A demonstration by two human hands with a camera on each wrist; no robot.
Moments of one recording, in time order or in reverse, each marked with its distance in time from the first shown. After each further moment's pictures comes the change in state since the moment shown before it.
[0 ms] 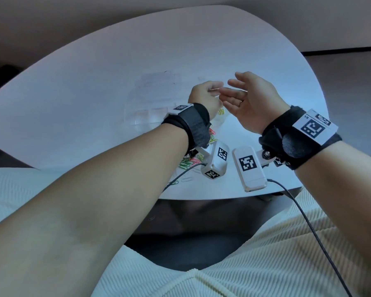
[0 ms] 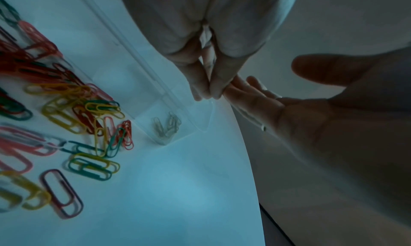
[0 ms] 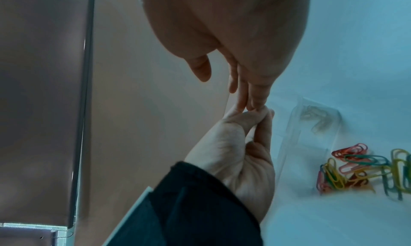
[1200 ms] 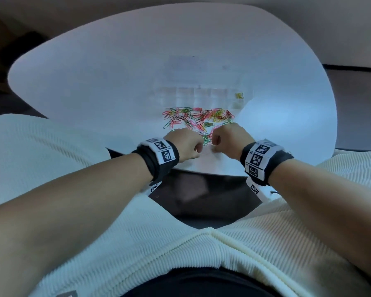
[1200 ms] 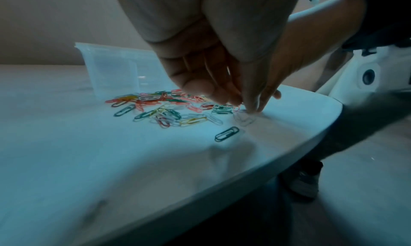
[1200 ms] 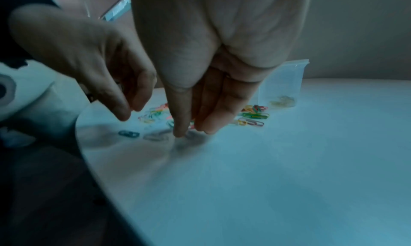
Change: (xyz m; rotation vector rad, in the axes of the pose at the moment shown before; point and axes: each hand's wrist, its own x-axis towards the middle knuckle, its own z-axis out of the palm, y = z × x) left_hand -0.109 -0.093 -0.103 1.174 -0.407 0.264; right_hand -0.027 0.131 0.001 -1.774 -0.301 -0.459
